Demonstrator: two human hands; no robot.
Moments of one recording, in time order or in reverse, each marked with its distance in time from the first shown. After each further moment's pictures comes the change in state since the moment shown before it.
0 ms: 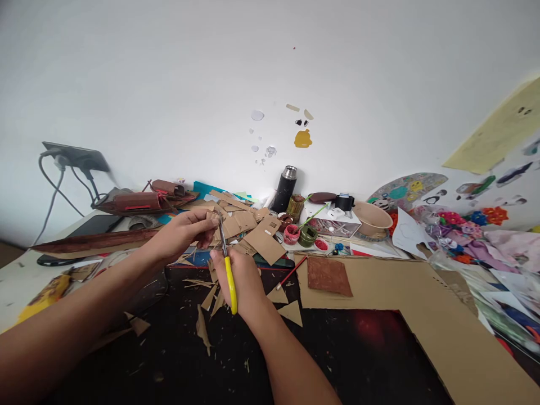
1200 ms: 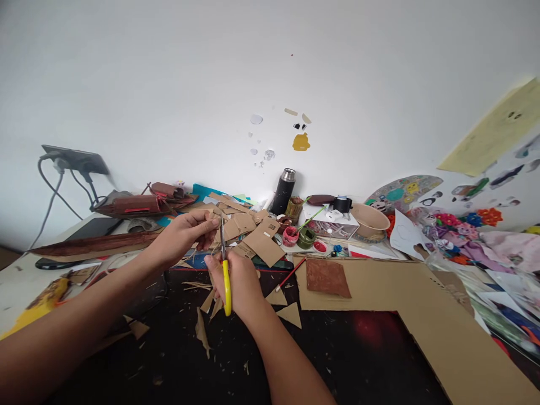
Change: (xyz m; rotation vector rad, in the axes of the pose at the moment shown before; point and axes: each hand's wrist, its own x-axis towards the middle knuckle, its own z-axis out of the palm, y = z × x) left_hand -0.002 0.004 0.006 -0.046 0.029 0.070; right_hand 0.004 0.007 0.006 0.058 -0.036 0.010
